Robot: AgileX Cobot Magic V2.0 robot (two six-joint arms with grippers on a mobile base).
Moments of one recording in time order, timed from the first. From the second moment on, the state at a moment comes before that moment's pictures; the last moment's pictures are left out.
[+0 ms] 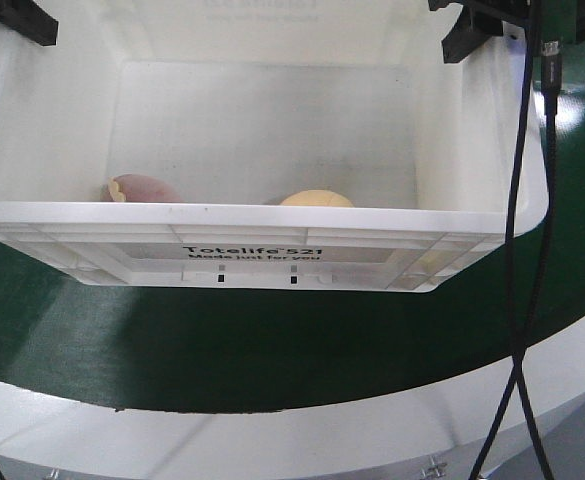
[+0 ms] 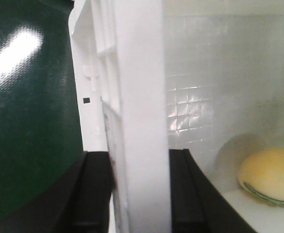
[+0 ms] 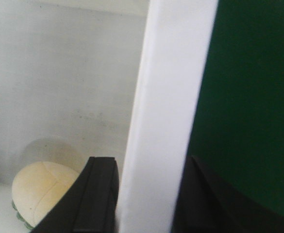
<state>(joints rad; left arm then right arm) -0.08 1.56 -1.82 -0.32 1.32 0.01 0.31 1.60 -1.84 0.10 1.29 0.13</state>
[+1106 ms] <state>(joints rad) -0.08 1.56 -1.83 -0.33 1.32 0.01 0.31 1.60 -1.84 0.10 1.29 0.13</state>
